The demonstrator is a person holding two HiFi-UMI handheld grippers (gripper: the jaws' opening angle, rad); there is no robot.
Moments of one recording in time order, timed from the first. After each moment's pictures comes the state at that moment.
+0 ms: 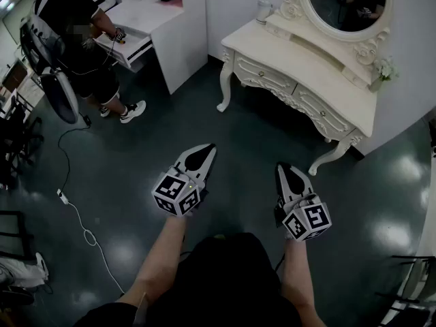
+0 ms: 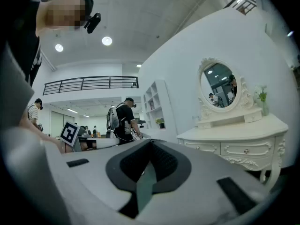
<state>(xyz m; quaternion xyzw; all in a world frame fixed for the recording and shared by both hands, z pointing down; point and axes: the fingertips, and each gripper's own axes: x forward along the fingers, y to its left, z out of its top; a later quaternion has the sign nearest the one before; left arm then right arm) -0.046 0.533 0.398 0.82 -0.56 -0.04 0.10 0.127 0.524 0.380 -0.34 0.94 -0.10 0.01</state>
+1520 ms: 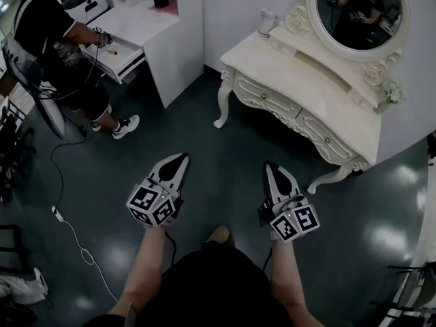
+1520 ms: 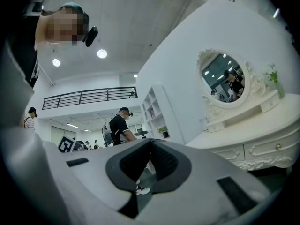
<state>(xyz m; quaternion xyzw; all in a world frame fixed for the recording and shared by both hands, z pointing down) -0.175 0.434 0.405 0.80 -0.59 -0.04 0.11 0.025 0.392 0.371 -0.32 0.93 -0.13 0.09</state>
